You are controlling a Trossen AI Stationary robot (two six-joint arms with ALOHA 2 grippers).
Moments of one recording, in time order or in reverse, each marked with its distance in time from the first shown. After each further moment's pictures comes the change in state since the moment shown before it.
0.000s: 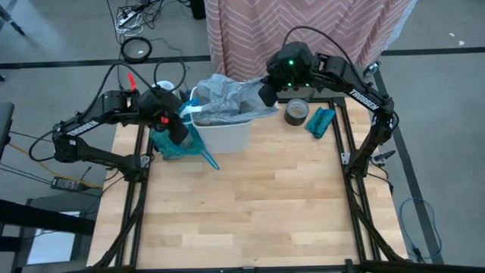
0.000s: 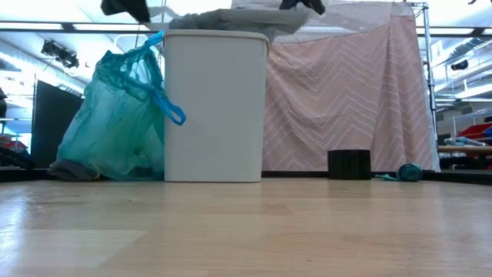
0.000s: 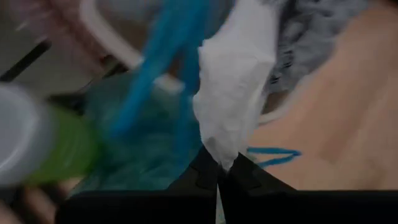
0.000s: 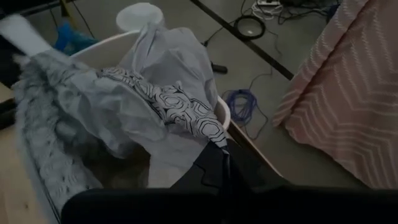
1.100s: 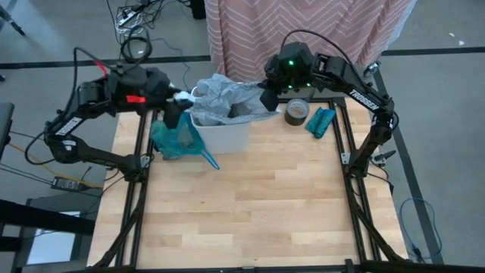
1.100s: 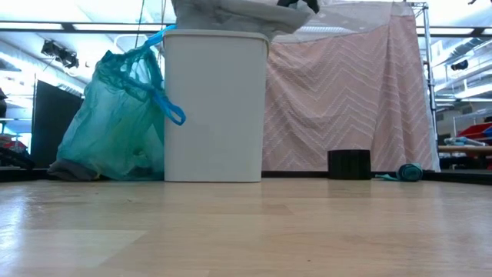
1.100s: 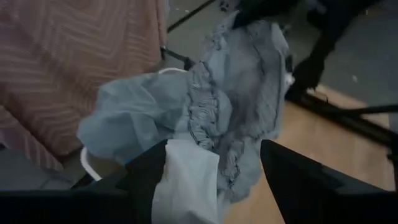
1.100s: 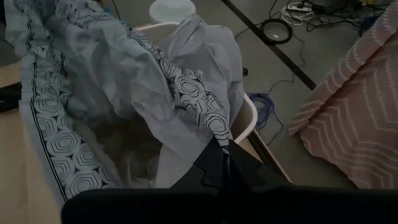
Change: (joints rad) left arm 0.040 0.002 0.209 0.241 0.095 0.145; right arm 0.000 0.000 0.000 0.000 -0.100 -0.101
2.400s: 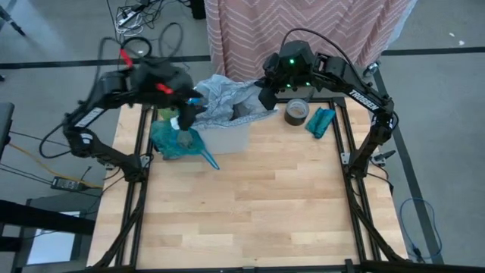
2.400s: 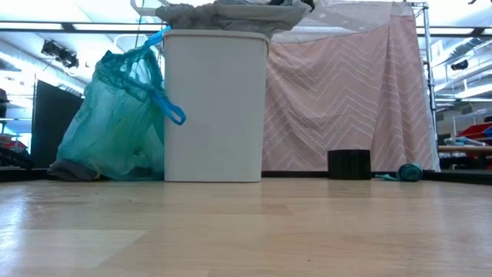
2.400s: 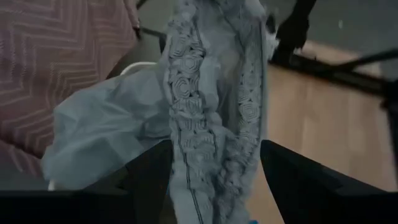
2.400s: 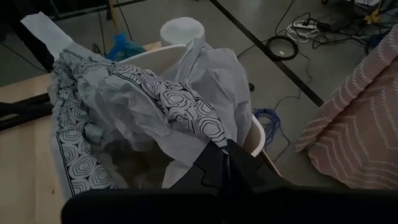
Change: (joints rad) left arm 0.043 0.192 0.185 -0.110 0.138 0.167; right arm 0.003 0.000 0.000 0.069 -0.027 -0.006
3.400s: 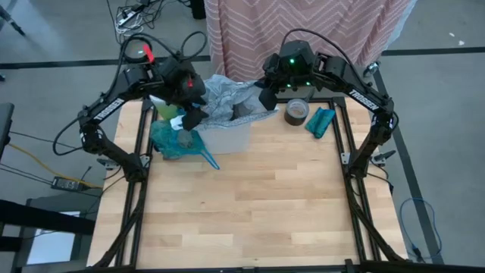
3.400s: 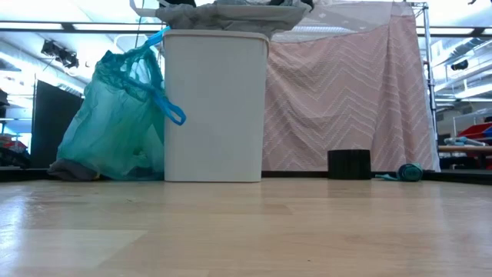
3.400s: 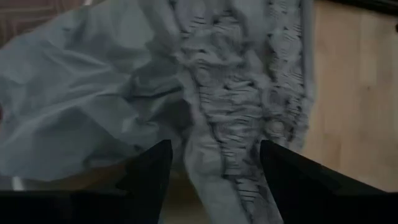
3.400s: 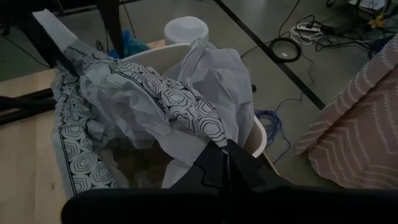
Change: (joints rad) left arm 0.123 0.133 0.000 -0.152 0.170 0.201; right arm -0.003 0.000 0.000 0.000 -0.017 -0.027
